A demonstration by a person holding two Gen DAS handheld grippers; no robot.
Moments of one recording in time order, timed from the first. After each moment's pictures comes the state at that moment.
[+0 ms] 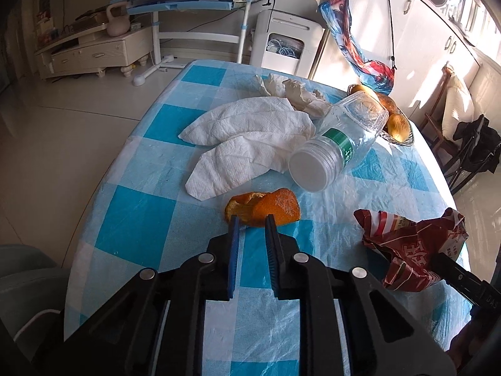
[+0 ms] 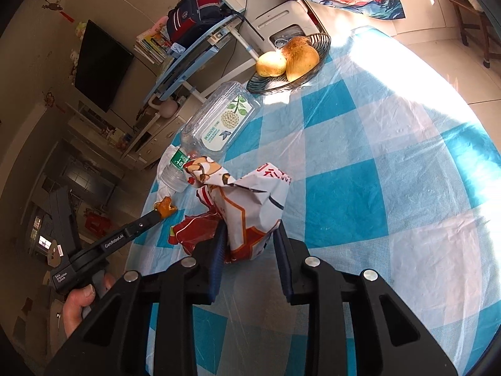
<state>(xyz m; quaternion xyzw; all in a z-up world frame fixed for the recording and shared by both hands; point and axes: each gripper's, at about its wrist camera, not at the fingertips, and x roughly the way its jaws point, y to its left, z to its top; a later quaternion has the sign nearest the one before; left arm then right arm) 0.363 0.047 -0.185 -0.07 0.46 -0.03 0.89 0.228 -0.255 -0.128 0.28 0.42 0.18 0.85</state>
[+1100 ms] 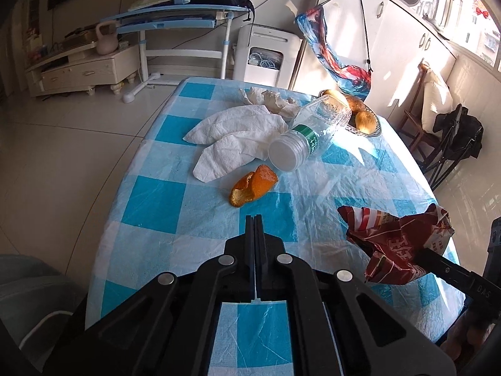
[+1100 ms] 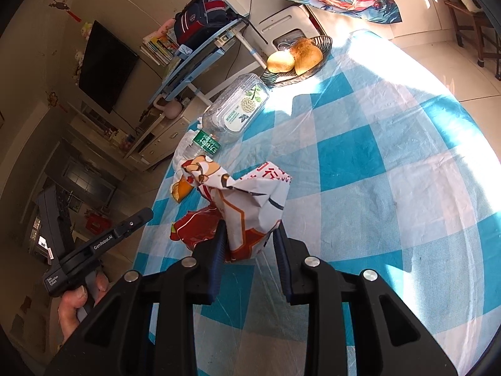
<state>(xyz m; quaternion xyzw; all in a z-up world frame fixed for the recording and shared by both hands) 0.312 0.050 -0.155 -0.05 0.42 -0.07 0.90 0.184 -0.244 -0.116 0.28 0.41 0.18 0.85</state>
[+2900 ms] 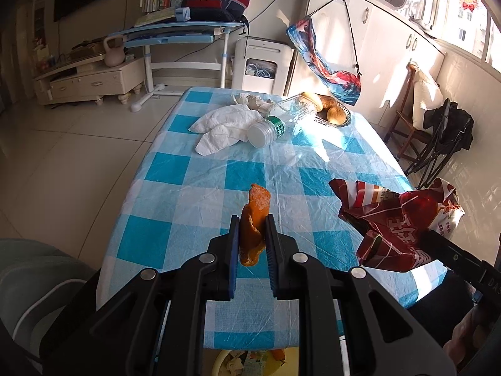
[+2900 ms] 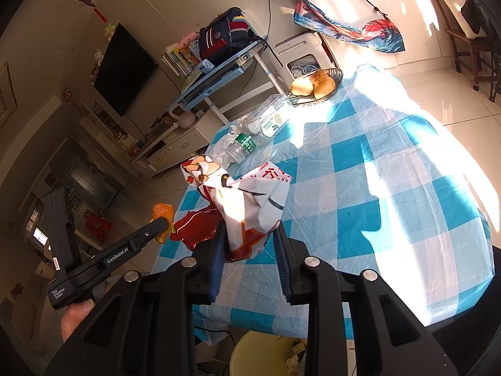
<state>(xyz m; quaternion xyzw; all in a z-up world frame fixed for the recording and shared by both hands) 0.202 0.036 -0.114 -0.04 0.40 -0.06 0.92 0.121 -0.231 -0.078 0.25 0.36 0.18 0.88</state>
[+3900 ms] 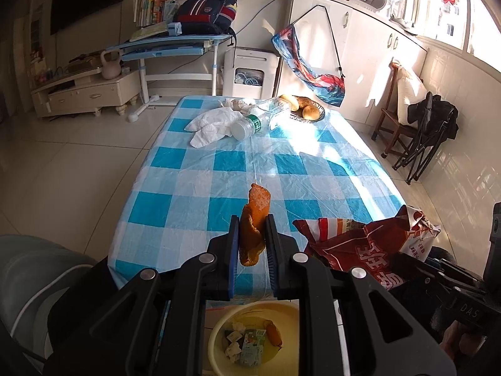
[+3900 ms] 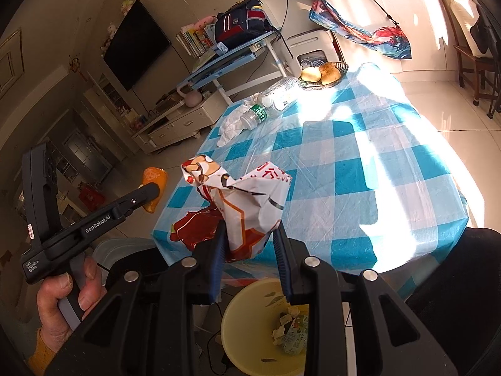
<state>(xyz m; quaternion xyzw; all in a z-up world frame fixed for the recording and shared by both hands) 0.120 0.023 -0.089 -0.02 0.37 -0.08 0.92 0.058 -0.217 -0.076 0.19 0.38 0.19 0.89</state>
